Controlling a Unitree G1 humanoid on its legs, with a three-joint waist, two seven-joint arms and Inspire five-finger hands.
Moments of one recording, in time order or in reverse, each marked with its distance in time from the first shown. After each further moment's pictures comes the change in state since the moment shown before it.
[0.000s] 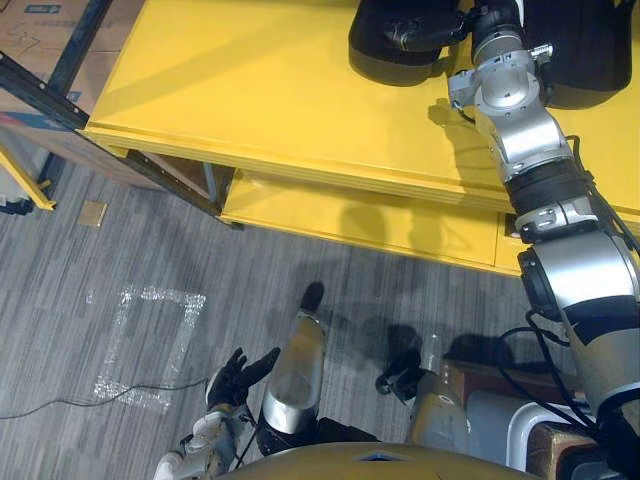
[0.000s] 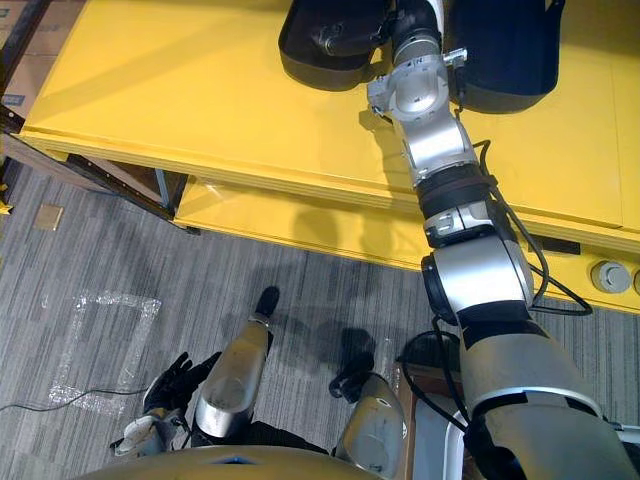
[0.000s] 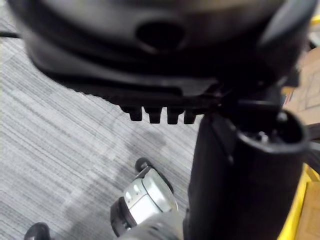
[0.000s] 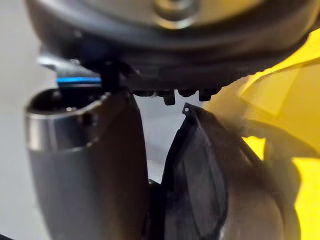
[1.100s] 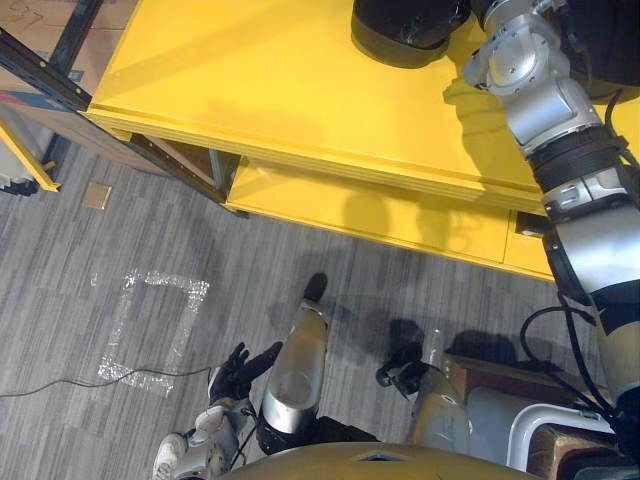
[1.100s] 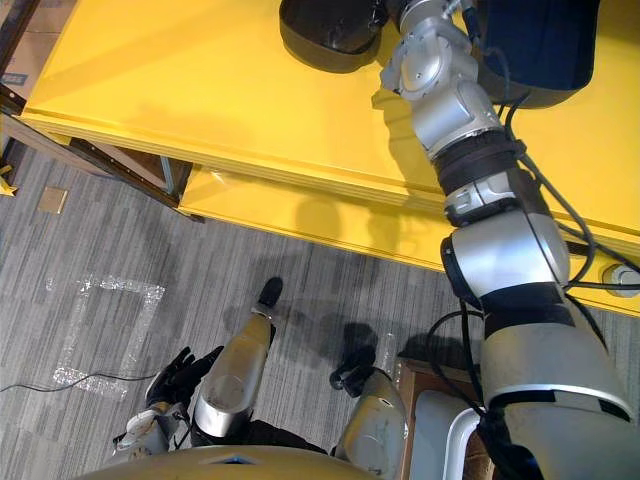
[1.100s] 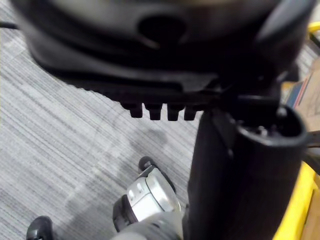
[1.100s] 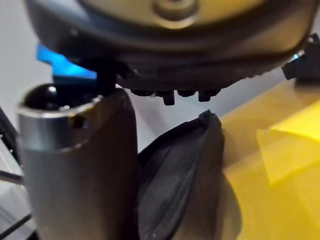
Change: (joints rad) left arm -0.010 0.011 -0.010 -0.027 -0.034 0.001 0.015; right arm -0.161 -0.124 0.270 0.061 -0.398 0.000 0.111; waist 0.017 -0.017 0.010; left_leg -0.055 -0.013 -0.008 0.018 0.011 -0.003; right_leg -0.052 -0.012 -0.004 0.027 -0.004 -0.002
